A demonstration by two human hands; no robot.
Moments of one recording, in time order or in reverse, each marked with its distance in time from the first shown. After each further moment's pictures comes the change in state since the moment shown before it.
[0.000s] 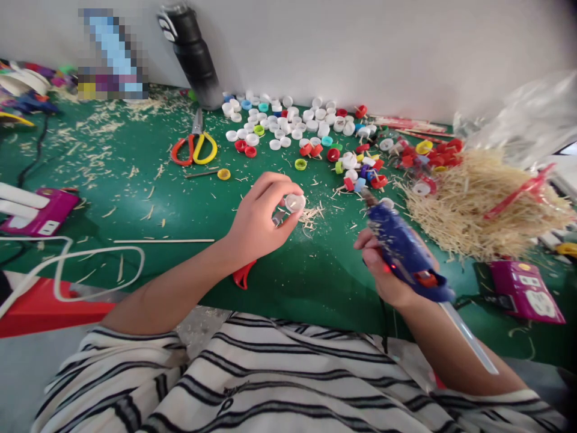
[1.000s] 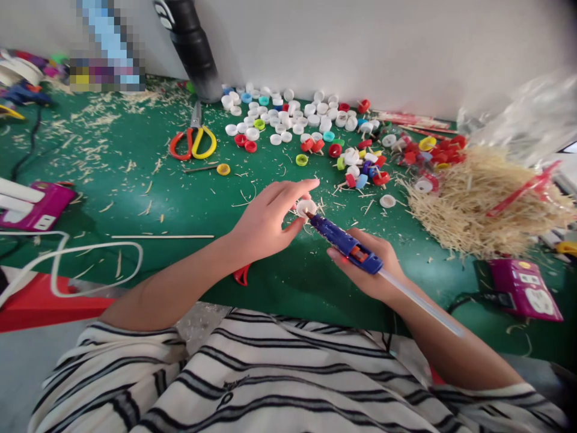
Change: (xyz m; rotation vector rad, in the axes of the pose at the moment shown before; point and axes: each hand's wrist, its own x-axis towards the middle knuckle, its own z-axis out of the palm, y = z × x) left_hand -0.005 0.000 0.004 -0.005 -0.125 0.106; right_hand 0.012 -0.011 0.010 -0.273 -0.289 0.063
